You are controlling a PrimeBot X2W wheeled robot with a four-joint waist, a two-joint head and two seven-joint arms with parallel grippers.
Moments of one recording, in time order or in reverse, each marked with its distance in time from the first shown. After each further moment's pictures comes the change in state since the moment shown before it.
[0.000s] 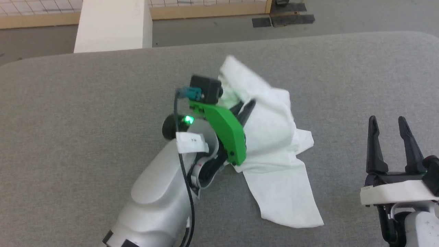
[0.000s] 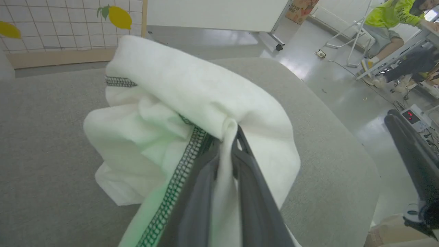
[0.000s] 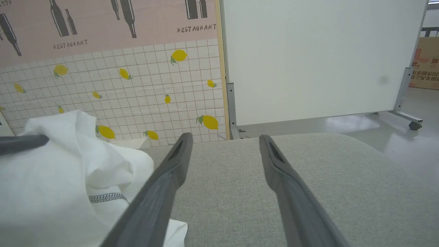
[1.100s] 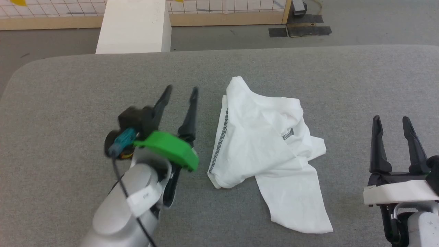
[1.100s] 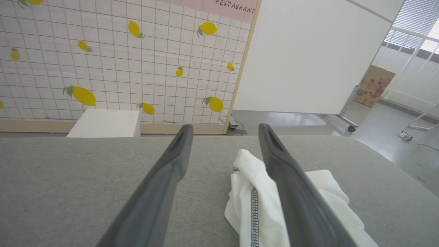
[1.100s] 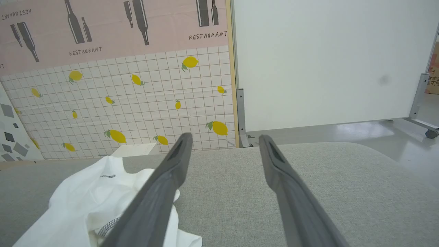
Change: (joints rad) left arm 0.151 0.156 0.055 -0.090 0.094 0.140 -0.488; right arm -0.005 0.000 -0.017 0.006 -0.002 0.000 0.000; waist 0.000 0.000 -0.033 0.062
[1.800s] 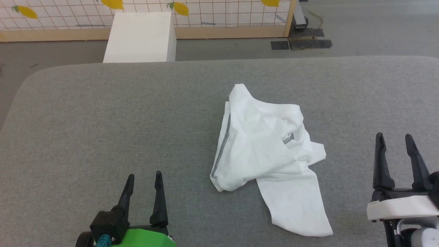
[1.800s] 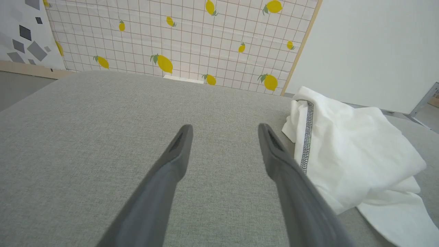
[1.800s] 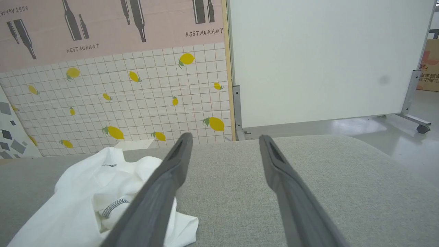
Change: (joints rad) left arm 0.605 -0.035 0.233 -0.342 0.235 0.096 -0.041; right arm 0.079 0.000 -0.019 -0.017 0.000 0.000 0.000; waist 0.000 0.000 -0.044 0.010
